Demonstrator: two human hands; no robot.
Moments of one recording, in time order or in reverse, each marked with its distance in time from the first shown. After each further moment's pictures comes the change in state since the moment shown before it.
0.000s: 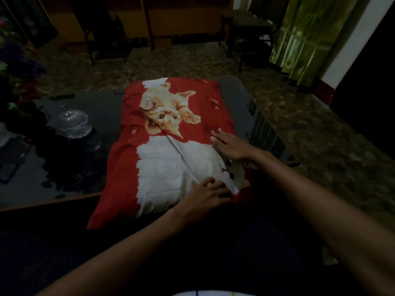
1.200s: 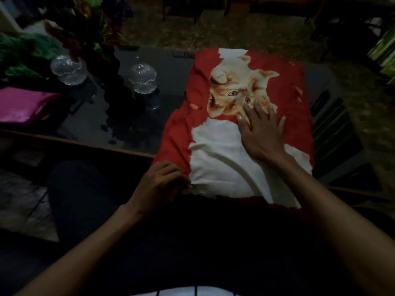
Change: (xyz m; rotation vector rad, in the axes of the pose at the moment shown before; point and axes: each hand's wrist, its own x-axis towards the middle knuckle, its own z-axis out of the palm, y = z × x) left_hand -0.194 -0.025 -0.052 -0.157 0.345 -0.704; right_hand 0.062 -0.088 0.061 -0.146 0.355 -0.111
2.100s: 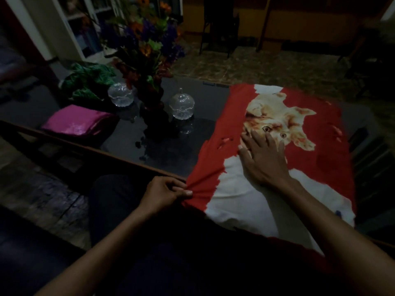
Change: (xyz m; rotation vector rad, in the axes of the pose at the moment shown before) left_hand 0.000 -0.034 -0.041 -0.519 0.050 -1.175; right_hand 0.022 -0.062 0.019 -0.062 -0.101 -0.226
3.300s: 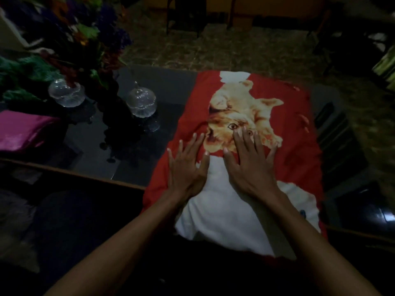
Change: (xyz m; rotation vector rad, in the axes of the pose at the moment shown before) left_hand 0.080 0.064 0.134 0.462 0.099 0.449; right_hand -0.019 0.036 -0.004 0.027 0.049 0.170
